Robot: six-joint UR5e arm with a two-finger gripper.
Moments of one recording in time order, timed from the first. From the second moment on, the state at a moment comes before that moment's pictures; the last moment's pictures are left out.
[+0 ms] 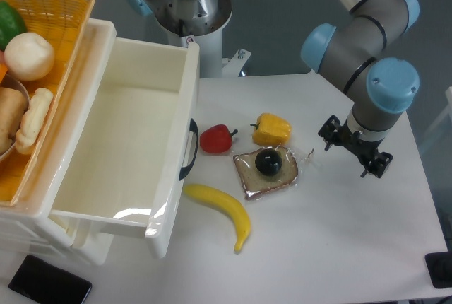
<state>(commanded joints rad) 2.75 -2.06 -1.45 -1.20 1.60 1.48</state>
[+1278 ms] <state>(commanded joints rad) 2.67 -1.94 -1.71 -1.19 1.44 1.28</state>
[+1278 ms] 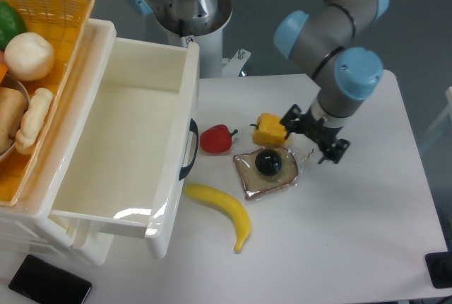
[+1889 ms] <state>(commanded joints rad) 2.65 -1.95 -1.72 -1.19 1.44 1.27</state>
